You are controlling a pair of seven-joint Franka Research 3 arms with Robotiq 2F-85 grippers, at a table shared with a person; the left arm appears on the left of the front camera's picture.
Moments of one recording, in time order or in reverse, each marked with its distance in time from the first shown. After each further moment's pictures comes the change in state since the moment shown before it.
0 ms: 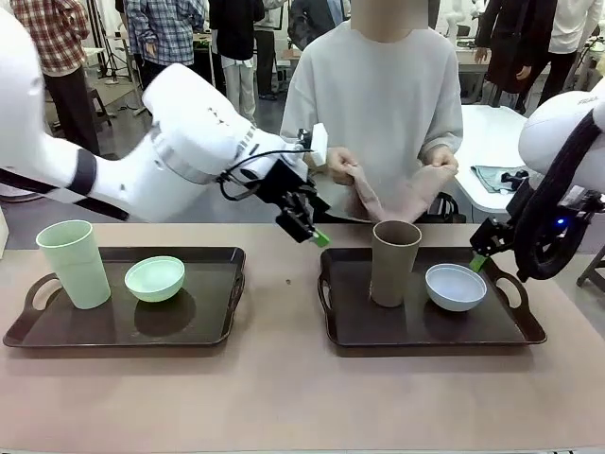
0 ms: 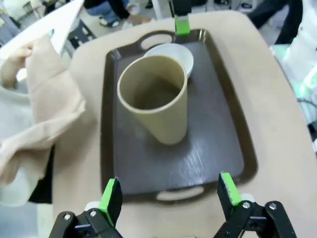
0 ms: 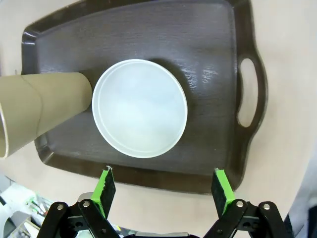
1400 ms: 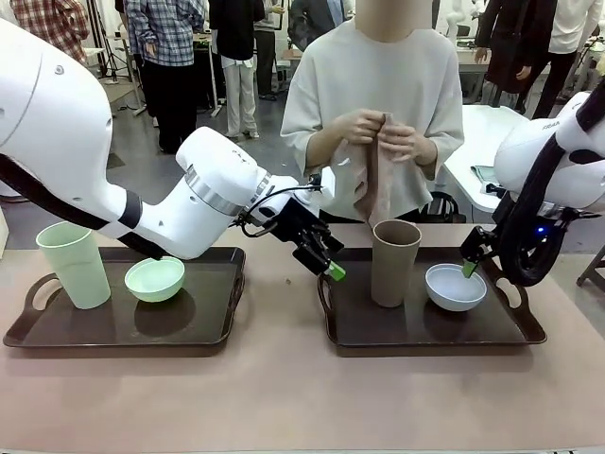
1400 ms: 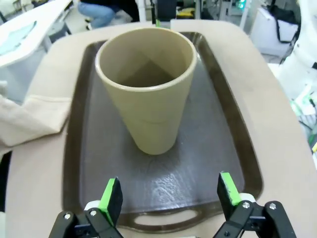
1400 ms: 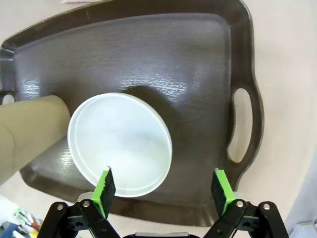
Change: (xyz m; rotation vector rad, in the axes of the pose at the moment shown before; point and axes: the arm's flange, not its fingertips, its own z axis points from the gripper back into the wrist) left arm -0.054 0.012 -0.069 -0.117 -0.118 0.119; right arm 0.029 -0.007 -0.034 -0.062 -0.012 0.026
